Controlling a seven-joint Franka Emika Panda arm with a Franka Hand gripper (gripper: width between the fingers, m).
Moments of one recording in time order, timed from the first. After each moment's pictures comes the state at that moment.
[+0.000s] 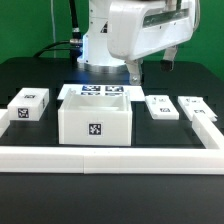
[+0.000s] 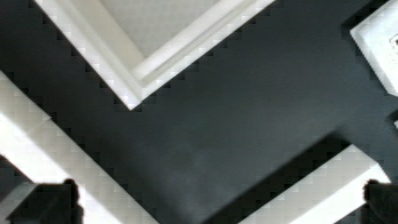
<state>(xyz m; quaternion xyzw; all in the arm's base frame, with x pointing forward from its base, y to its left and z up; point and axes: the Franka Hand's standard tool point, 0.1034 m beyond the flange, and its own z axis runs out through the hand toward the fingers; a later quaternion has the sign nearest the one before) 0.561 0.052 0.112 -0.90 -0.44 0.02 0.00</state>
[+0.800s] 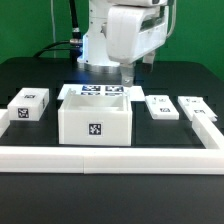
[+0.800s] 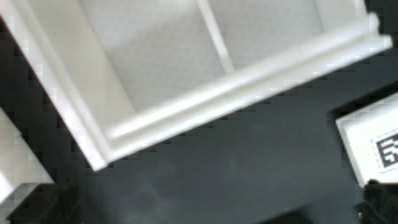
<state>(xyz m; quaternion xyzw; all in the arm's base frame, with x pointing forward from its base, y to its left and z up) 0.529 0.034 0.100 -0.84 -0.54 0.01 -0.01</state>
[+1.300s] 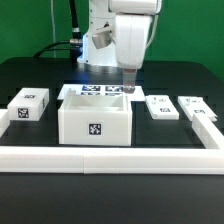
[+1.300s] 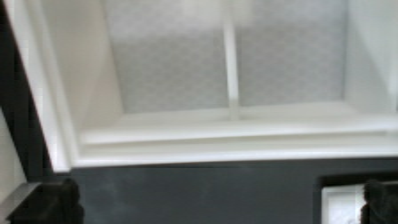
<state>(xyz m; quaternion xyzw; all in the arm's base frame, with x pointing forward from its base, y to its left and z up) 0.514 0.023 0.082 -0.74 -0.67 -0.03 -0.04</state>
